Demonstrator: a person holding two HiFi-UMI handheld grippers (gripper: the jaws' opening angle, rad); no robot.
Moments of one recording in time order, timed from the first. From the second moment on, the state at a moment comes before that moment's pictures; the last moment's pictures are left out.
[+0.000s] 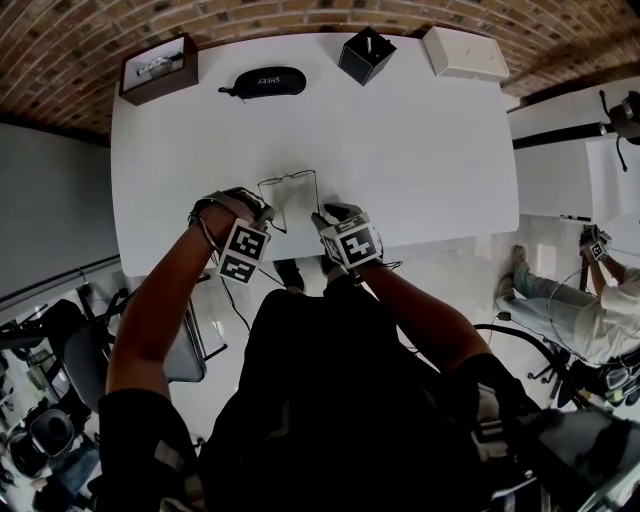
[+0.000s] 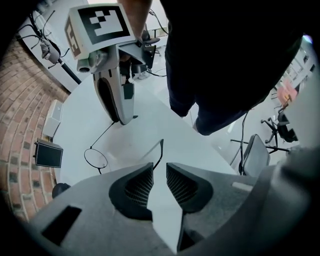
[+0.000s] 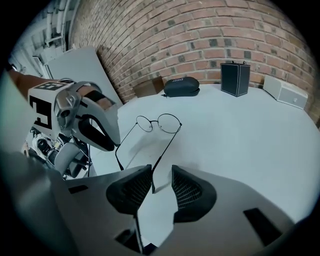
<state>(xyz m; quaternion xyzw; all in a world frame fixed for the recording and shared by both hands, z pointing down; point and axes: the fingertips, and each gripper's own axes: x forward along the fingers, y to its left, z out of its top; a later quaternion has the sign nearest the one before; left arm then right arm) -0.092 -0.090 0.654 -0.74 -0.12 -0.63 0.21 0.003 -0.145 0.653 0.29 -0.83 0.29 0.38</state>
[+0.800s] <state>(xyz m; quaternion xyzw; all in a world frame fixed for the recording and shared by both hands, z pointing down) -0.070 -0.086 0.652 -0.76 -0.07 -0.61 0.21 0.005 -0.139 0.646 0.28 -0.83 0.31 0.38</state>
